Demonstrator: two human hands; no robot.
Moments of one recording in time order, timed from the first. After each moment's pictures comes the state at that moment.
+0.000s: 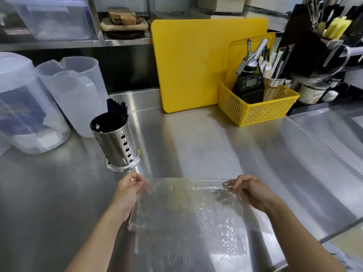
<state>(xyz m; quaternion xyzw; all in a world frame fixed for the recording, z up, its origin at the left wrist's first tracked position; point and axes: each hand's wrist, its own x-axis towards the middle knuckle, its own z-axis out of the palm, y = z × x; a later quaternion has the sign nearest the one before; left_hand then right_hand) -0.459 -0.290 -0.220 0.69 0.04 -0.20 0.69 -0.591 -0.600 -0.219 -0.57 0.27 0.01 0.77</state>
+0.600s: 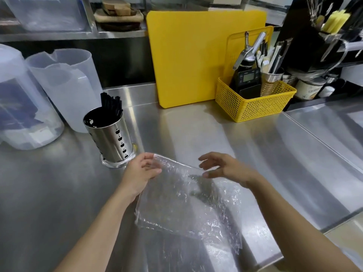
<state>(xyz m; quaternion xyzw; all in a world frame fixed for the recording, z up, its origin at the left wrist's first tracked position) -0.462 -0.329 -0.176 0.72 -0.09 -0.20 0.66 -0.550 -0.570 -0.168 -0.82 0.09 0.11 0.55</state>
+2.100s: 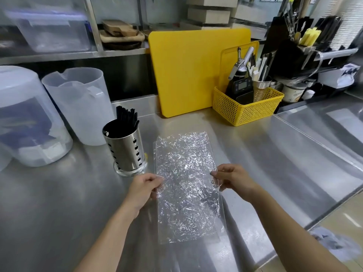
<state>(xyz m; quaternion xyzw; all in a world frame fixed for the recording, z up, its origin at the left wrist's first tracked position) -0.458 -0.275 -0.182 0.75 -0.10 -0.24 0.61 -0.572 -0.516 -0.176 -0.69 0.23 -0.02 0.68</state>
